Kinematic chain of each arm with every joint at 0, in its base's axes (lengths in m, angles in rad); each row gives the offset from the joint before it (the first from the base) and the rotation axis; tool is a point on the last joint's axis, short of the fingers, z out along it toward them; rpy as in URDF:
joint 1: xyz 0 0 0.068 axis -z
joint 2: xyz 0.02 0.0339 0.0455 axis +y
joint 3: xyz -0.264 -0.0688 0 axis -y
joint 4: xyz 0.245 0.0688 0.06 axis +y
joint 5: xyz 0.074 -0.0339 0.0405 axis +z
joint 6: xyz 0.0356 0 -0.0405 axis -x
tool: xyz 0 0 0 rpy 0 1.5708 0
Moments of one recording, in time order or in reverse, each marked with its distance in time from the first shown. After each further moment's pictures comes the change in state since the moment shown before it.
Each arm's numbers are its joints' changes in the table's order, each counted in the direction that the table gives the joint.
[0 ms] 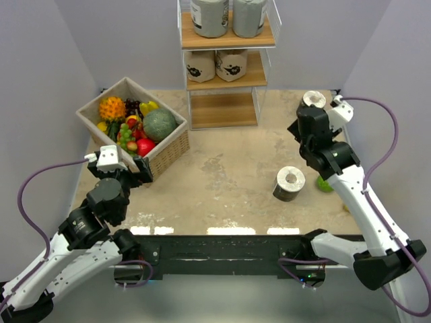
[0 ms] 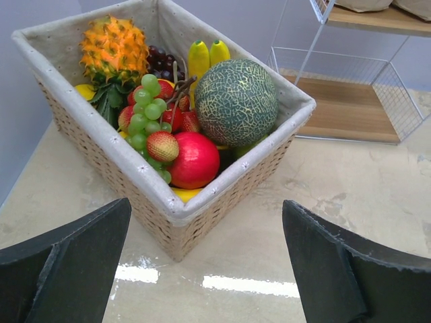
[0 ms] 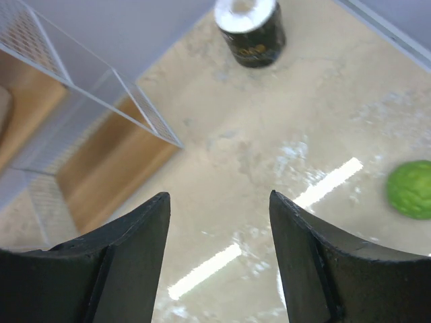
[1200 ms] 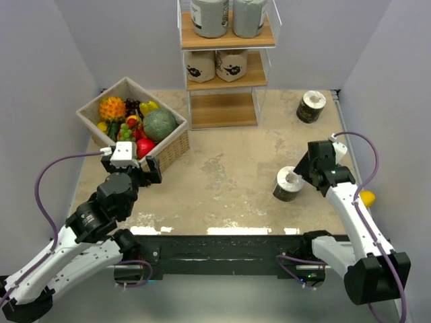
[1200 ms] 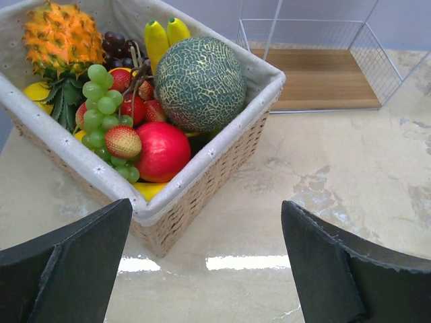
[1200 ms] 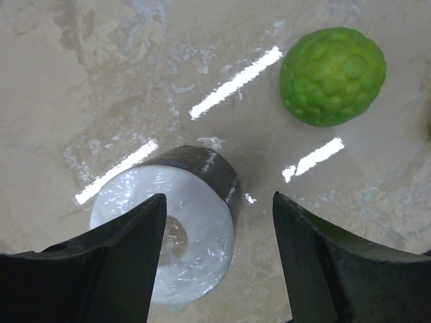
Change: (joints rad) left arm -0.001 0.084 0.000 -0.023 -0.119 -0.017; right arm 0.279 -0.132 -0.477 0.068 0.346 0.148
